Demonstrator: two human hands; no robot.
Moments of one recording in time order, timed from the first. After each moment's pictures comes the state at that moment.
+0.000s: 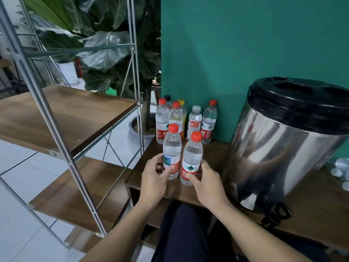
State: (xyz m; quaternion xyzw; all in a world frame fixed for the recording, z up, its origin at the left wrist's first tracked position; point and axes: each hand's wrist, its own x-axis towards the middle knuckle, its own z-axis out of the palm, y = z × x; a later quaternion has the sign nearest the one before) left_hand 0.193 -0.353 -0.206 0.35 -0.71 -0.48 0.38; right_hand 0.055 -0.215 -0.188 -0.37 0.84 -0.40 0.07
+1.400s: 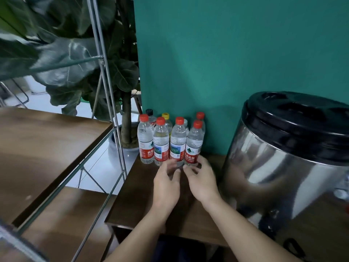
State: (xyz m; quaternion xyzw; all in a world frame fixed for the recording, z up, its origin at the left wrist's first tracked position) left_hand 0.087 -0.371 -0.183 0.30 -0.71 -0.52 0.37; right_hand -0.004 -0.282 -0.154 -0.24 0.77 -0.58 0.11
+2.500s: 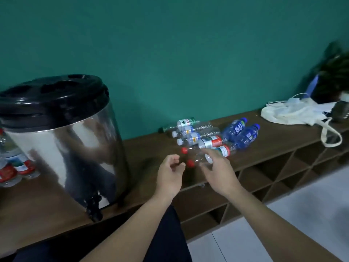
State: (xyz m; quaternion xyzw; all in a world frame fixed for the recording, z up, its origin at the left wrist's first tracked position) left_hand -0.093 0.071 -0.169 0.14 -0.79 -0.59 0.13; right_hand -0.140 0.257 -0.150 -0.20 0.90 -0.37 -0.10
